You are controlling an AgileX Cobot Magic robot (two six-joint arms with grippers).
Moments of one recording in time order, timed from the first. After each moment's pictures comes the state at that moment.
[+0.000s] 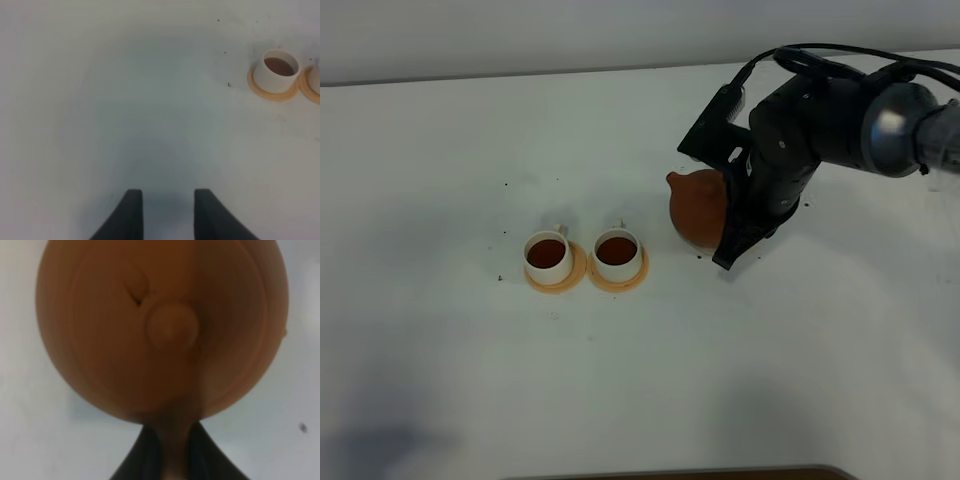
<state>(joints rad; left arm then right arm) 0.08 -0.01 -0.46 -0.03 1.06 -0.03 0.80 2.04 -1.38 -0.15 0.68 -0.32</state>
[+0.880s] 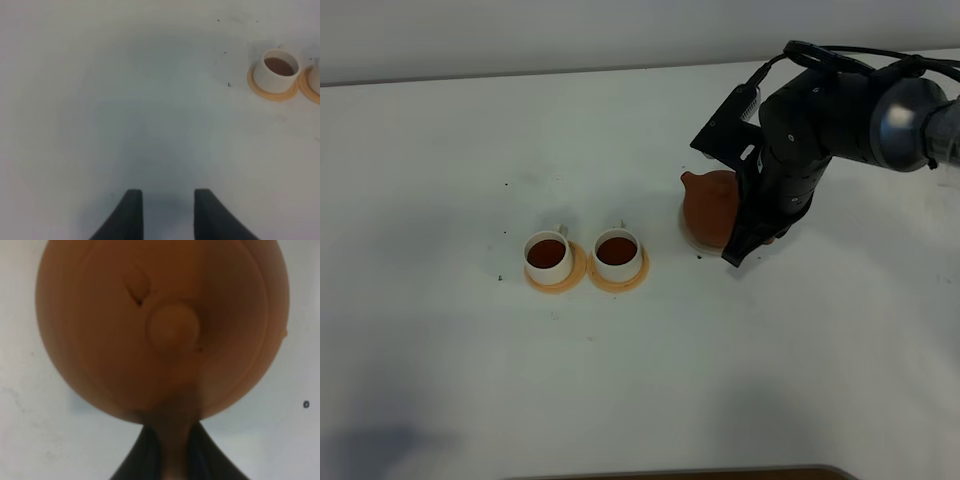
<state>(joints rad) 0.08 -0.01 -0.46 -0.03 1.06 -0.03 0.77 2.02 -1.38 -0.15 0.74 -0.29</state>
